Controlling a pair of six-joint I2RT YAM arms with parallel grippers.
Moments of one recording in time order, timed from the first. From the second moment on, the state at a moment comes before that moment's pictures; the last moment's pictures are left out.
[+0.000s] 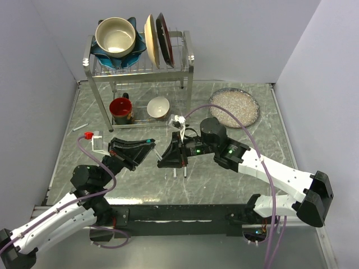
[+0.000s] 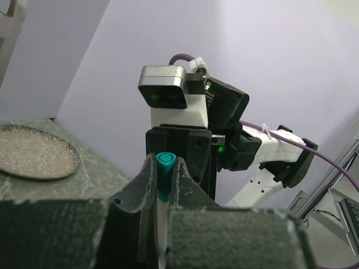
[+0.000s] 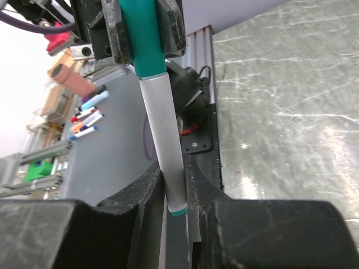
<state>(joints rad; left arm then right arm) -0.83 0.47 0.37 0.61 0.13 -0.70 0.91 1.21 0.99 0.07 -0.72 0.39</state>
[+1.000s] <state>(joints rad) -0.97 0.67 0.70 0.15 0.00 -0.62 0.84 1.02 0.79 0.37 -0.59 0.54</state>
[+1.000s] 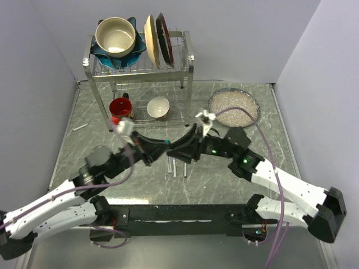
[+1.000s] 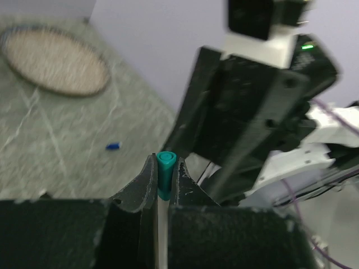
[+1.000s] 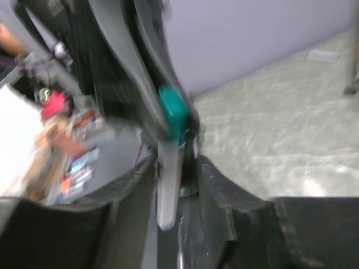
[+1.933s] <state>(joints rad) -0.69 1.37 0.68 -0.02 -0.04 -0.67 0.83 0.43 0.36 0.21 -0.31 0.64</state>
